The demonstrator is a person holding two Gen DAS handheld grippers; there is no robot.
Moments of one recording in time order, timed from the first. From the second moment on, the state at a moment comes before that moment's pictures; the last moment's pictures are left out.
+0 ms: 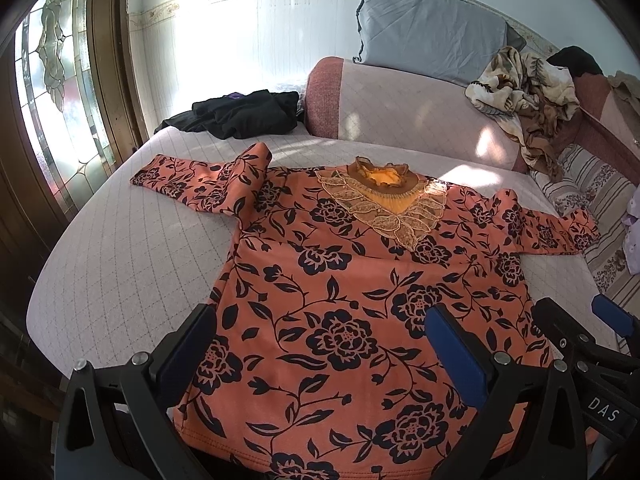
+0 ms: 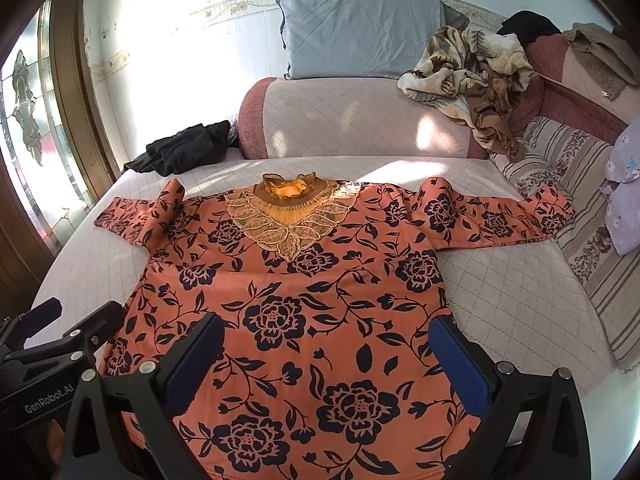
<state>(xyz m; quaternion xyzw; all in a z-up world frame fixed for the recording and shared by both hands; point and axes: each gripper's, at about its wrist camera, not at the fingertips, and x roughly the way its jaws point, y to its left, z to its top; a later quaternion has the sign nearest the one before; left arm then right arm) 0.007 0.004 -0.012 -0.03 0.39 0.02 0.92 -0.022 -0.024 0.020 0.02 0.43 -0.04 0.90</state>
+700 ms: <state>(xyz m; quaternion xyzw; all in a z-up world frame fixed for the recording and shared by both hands) 0.008 0.006 -0.013 -0.03 0.39 0.02 0.92 -0.021 -0.022 0.015 0.02 0.43 -0.04 0.90</state>
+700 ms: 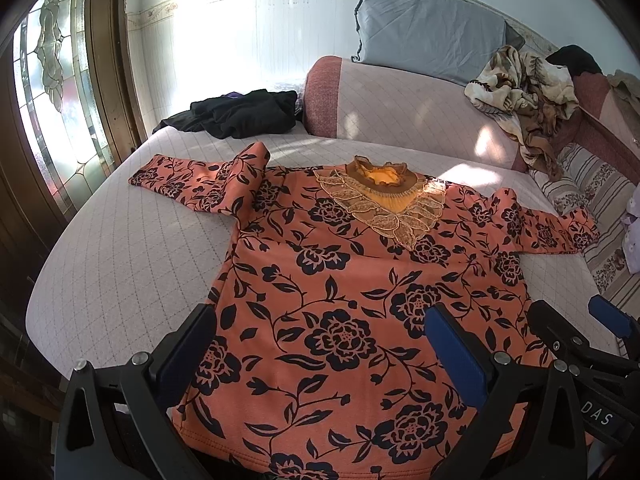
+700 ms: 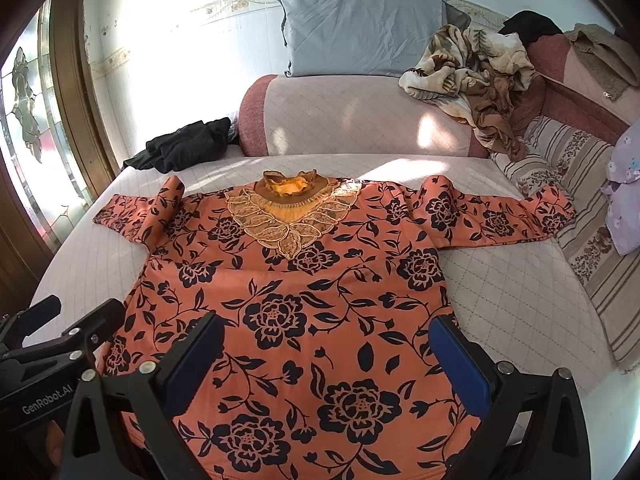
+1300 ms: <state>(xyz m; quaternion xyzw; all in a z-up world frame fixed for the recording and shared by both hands) 0.011 0.003 -0.013 -0.02 0.39 0.02 0.92 -0.017 -0.020 0.014 0.02 0.44 -0.04 0.90</state>
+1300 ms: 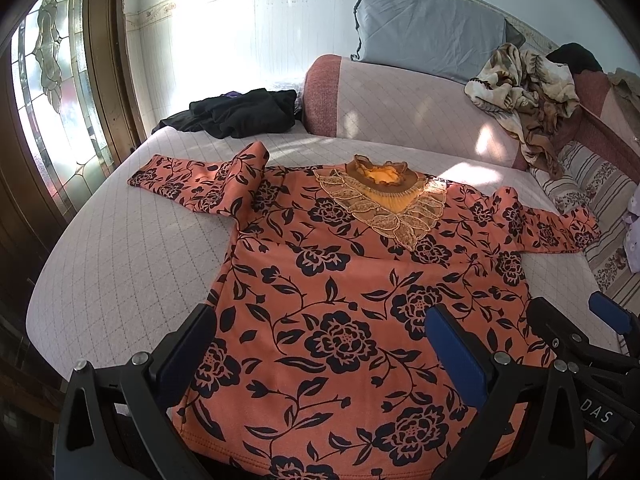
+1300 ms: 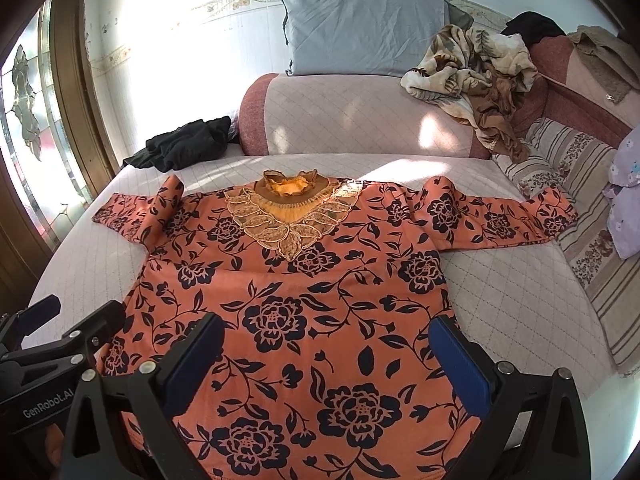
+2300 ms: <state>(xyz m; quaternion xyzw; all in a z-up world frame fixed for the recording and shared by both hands) 0.050 0.003 -0.035 -0.02 0.42 0.03 0.91 0.014 -0.031 -0.012 0.03 0.46 -0.04 0.89</state>
